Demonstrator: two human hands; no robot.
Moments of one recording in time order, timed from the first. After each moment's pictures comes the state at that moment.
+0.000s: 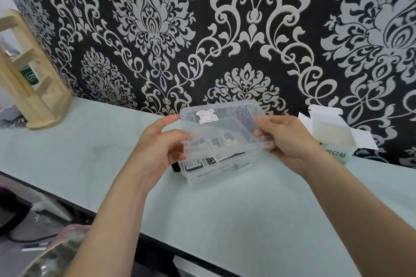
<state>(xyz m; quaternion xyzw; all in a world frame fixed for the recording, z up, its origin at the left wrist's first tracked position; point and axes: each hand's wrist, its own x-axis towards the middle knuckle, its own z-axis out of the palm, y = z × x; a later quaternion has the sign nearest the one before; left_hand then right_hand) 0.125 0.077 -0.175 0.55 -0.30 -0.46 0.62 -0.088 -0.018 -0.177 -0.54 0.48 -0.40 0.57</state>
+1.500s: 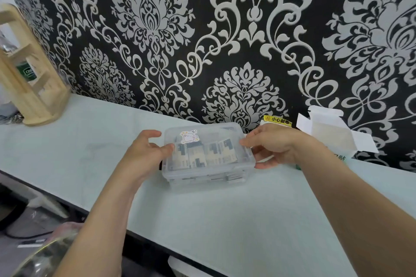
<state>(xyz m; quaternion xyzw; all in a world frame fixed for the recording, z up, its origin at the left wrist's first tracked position) 0.150 0.078 -0.202 0.76 -0.34 -0.33 0.43 -0.085 -0.047 -0.176 -0.62 0.55 -0.06 0.56</state>
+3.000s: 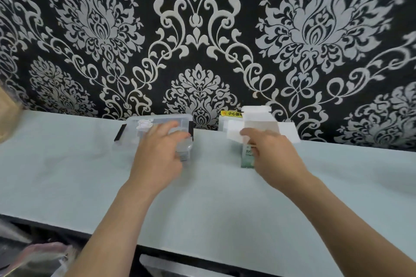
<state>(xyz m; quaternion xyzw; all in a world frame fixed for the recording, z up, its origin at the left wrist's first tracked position) 0.058 0.063 -0.202 0.65 -0.70 0.04 0.28 -0.173 0.027 -0.195 -0.81 0.55 -0.18 0.03</state>
